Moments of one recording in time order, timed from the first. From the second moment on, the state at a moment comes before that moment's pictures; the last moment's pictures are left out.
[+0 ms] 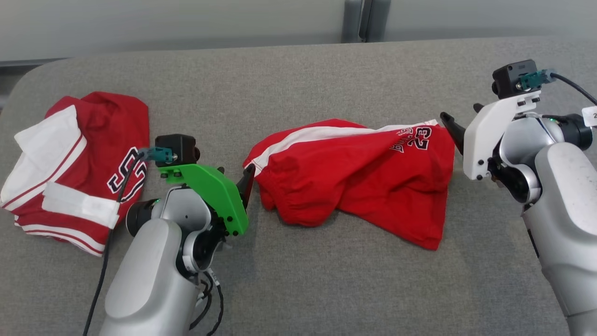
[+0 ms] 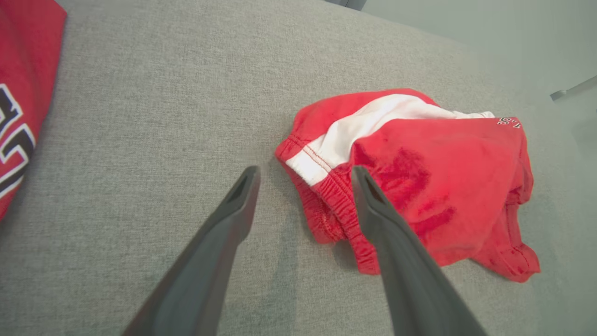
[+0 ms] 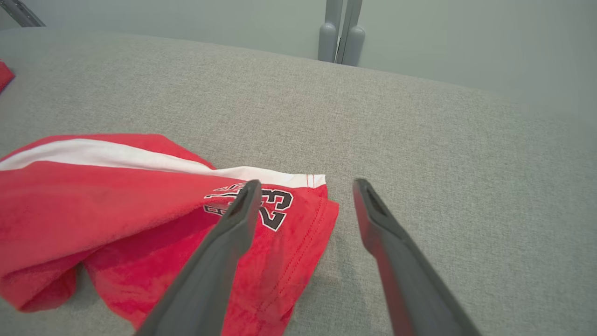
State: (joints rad) left arm -0.46 0.07 -0.30 0.32 -0.58 0.05 0.49; right arm -0.64 -0.28 0.17 0.39 0.32 0.13 0.54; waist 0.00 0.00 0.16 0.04
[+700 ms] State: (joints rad) left arm -0.59 0.05 -0.39 0.42 -0.68 0.14 0.54; right arm -0.83 -0.33 0.30 0.60 0.35 0.13 0.47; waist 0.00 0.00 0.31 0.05
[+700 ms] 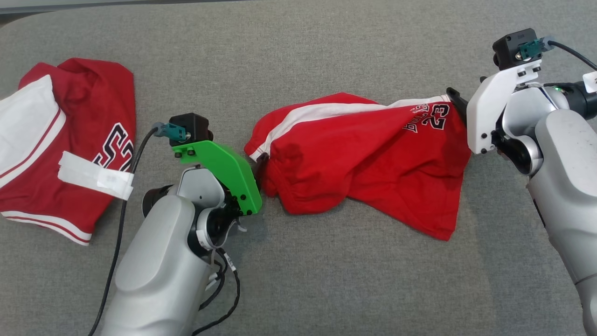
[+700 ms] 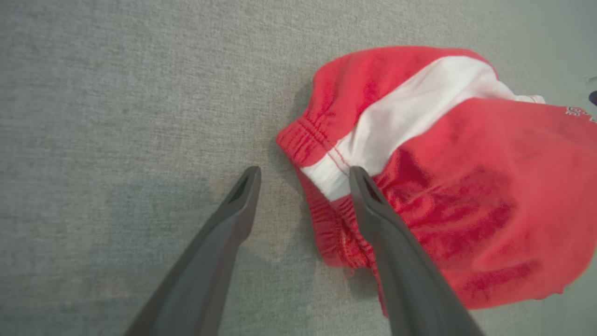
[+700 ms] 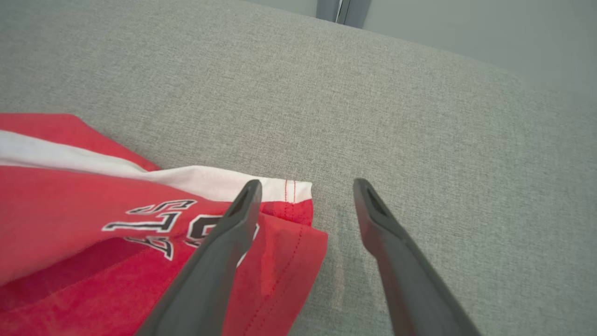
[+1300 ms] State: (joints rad) left arm -0.61 0.05 -0.45 0.40 -0.75 0.17 0.50; right arm -0.87 -0.34 0.32 0.70 0.42 0.13 0.45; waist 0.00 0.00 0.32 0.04
